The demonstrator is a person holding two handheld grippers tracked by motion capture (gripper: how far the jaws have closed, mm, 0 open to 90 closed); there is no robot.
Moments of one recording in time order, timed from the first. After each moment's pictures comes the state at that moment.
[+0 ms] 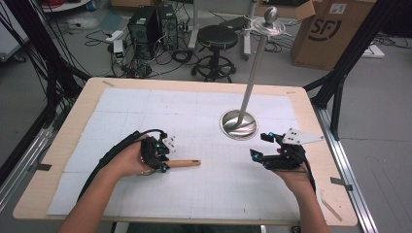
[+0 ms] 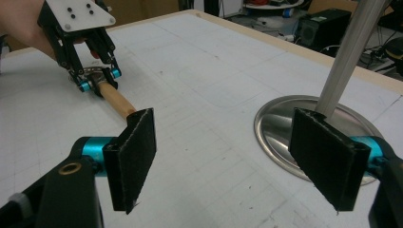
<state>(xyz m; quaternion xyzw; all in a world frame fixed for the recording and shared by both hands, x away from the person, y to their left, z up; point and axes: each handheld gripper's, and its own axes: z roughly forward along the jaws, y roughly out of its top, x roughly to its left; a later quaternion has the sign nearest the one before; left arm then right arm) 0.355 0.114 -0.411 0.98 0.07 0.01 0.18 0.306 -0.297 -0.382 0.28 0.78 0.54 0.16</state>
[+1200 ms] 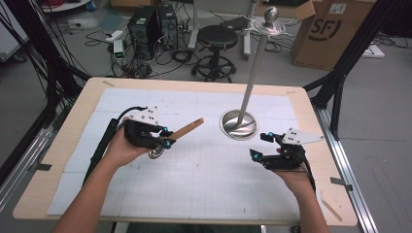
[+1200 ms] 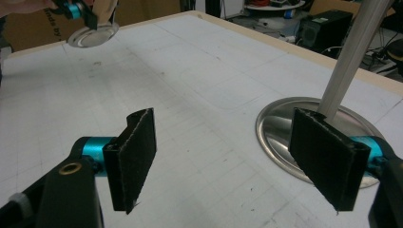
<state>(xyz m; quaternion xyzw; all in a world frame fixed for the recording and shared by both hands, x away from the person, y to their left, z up) 0.357 0.144 -0.339 0.88 0.11 0.07 0.46 0.306 -0.297 -0.381 0.27 0.78 0.54 0.16</state>
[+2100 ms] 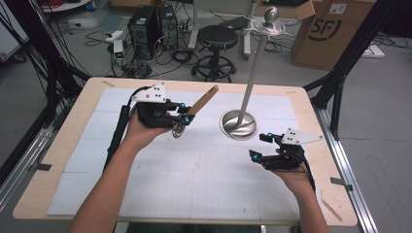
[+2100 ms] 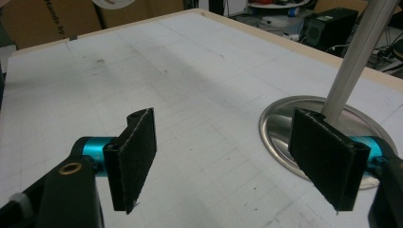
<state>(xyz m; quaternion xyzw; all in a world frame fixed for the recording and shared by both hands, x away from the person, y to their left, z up) 0.379 0.109 -0.297 0.80 0.10 0.10 0.58 0.306 -0.295 -0.383 0.27 0.78 0.54 0.15</state>
